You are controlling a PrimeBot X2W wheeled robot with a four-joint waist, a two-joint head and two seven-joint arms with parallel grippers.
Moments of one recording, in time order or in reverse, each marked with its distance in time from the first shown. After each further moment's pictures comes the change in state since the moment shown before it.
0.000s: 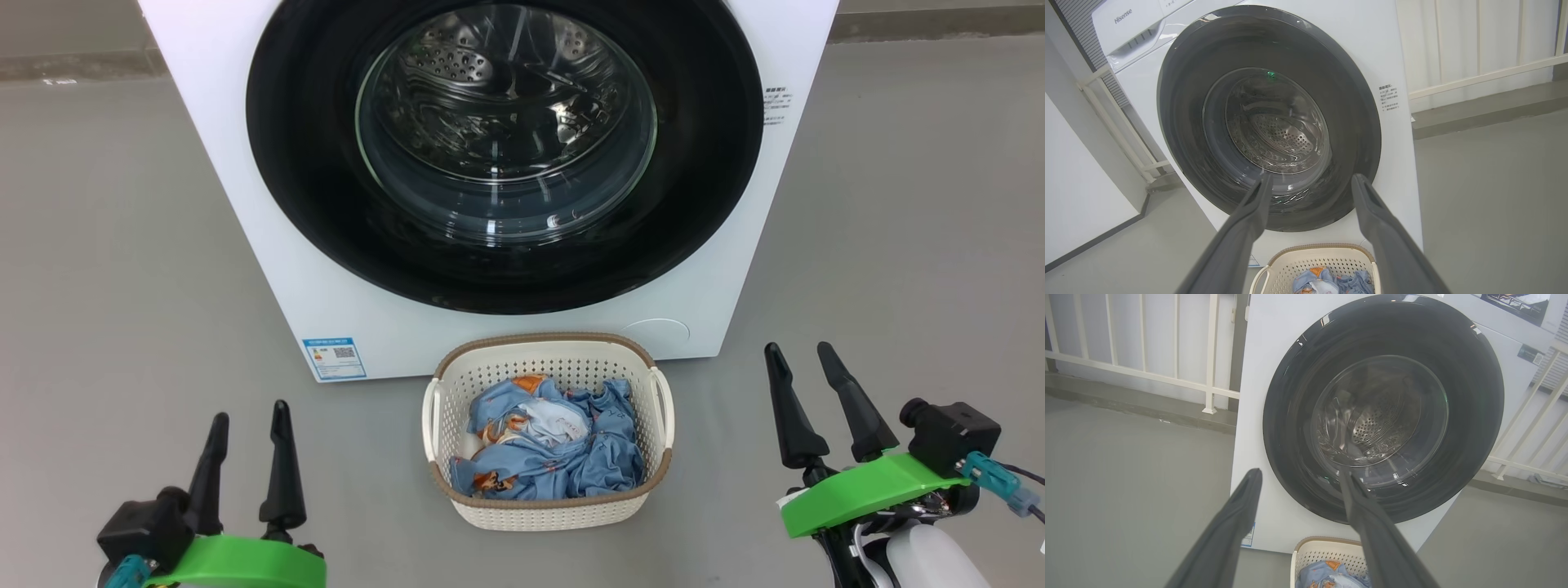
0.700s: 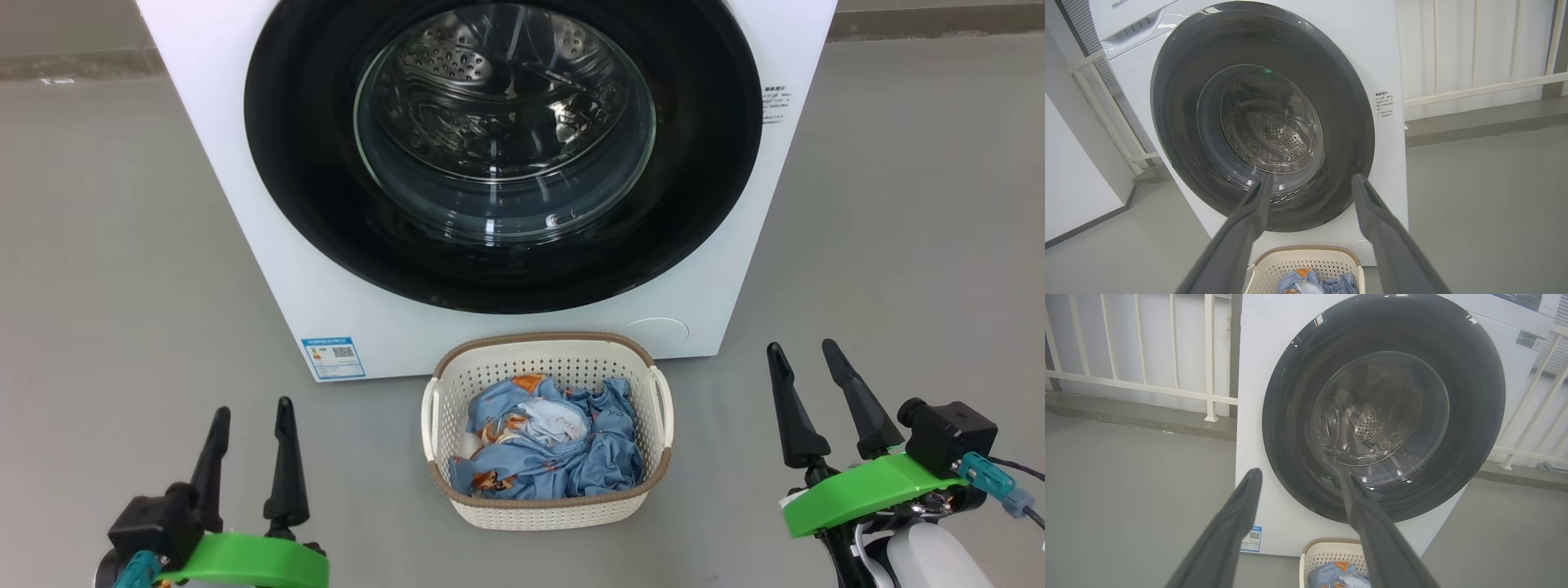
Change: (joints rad) left arm -0.014 0.000 -0.002 0.015 0.084 0.004 -0.023; right arm -0.011 -0.002 -0.010 0.020 -0.095 0.000 -0.026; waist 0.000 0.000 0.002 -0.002
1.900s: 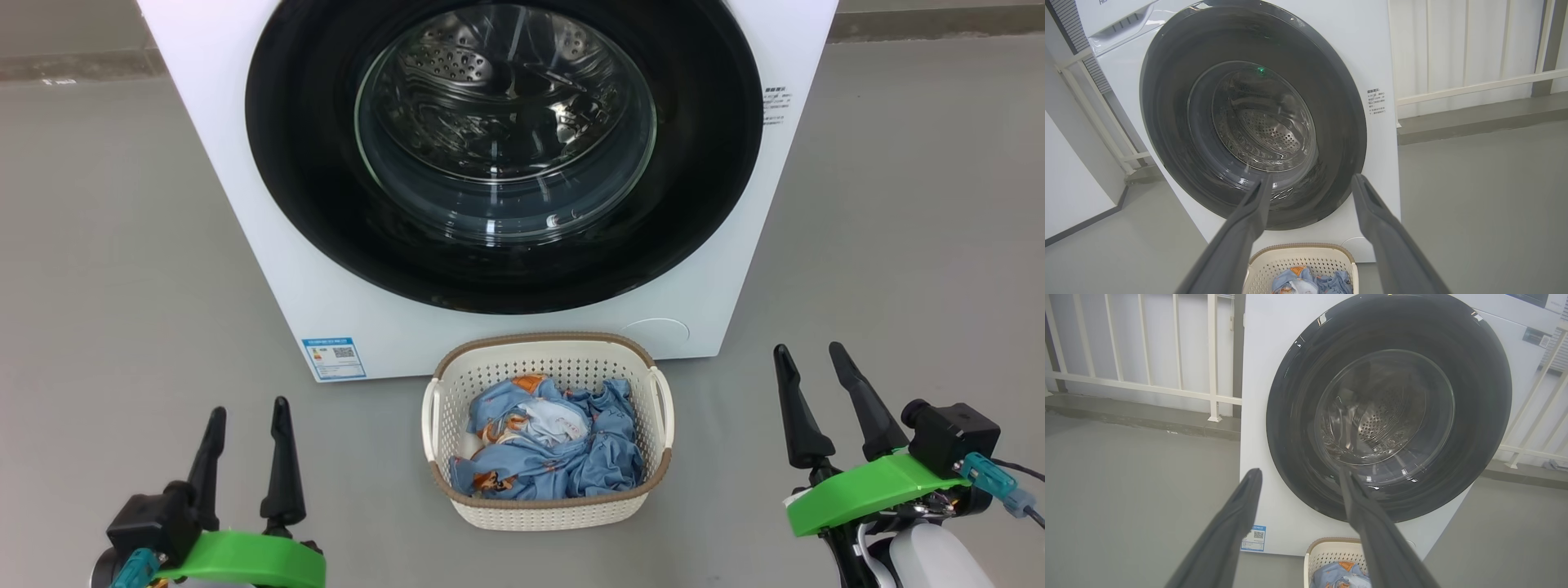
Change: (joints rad) left arm -0.007 0.000 0.011 0.014 0.012 0.000 0.000; right arm -0.002 0.010 -0.025 0.023 -0.019 0.000 0.000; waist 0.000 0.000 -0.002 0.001
